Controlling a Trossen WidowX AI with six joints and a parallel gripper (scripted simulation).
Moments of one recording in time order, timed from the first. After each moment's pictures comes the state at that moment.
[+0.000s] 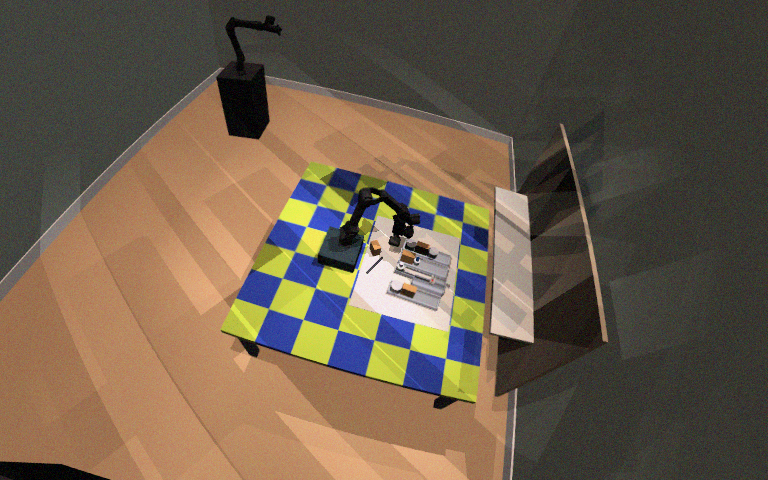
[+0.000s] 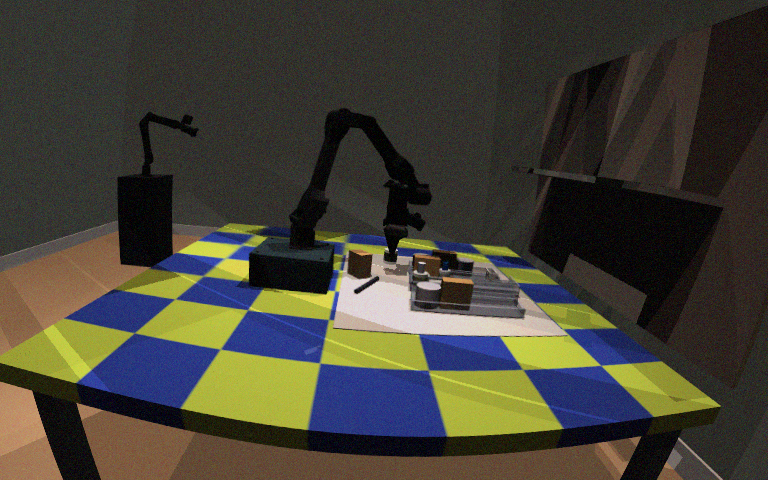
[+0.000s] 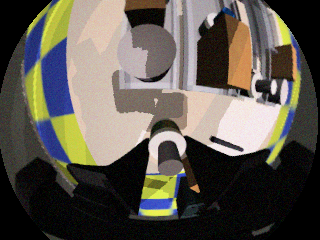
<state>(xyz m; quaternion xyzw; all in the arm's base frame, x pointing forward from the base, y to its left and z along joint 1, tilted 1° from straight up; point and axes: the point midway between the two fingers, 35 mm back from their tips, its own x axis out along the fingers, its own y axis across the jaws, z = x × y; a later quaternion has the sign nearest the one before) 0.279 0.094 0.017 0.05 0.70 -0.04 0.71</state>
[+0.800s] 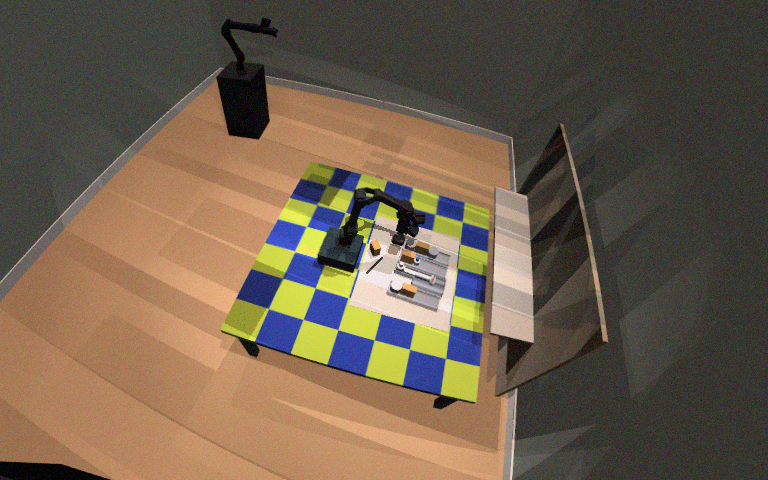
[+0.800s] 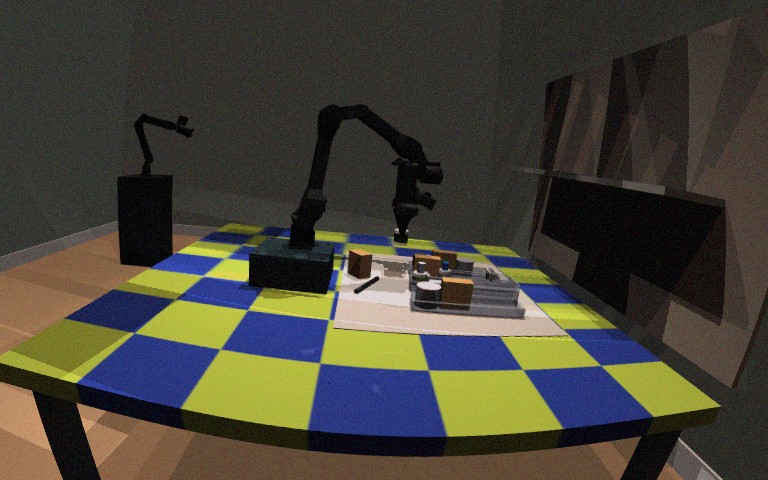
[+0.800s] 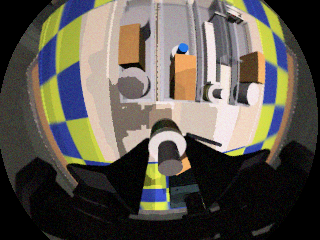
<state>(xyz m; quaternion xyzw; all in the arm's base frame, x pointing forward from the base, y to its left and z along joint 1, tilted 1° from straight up) 0.293 0.054 0.086 0.06 0.69 -0.05 0.72</state>
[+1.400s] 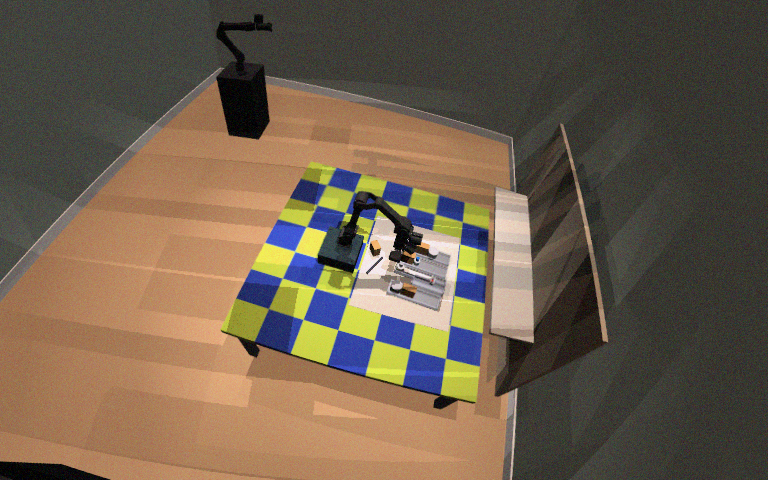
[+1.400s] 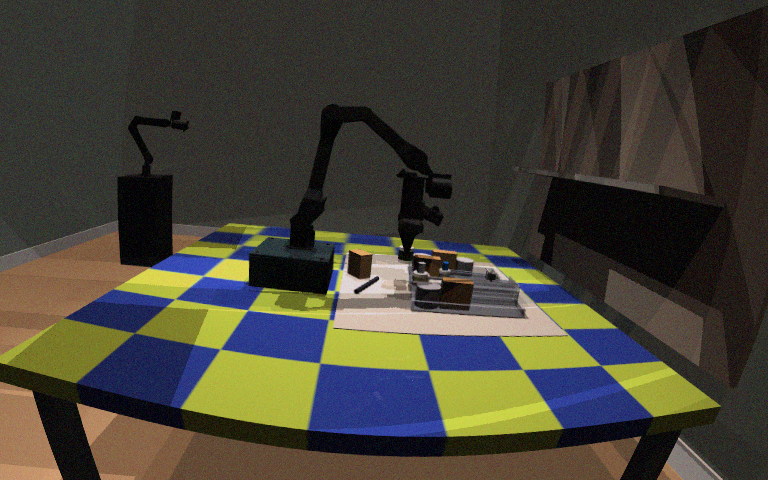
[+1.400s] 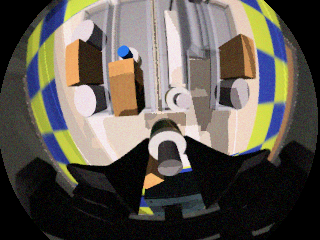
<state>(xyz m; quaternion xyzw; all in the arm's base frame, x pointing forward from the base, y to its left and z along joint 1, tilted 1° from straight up) 0.293 -0.036 0.056 0.07 0.69 -0.07 0.72</state>
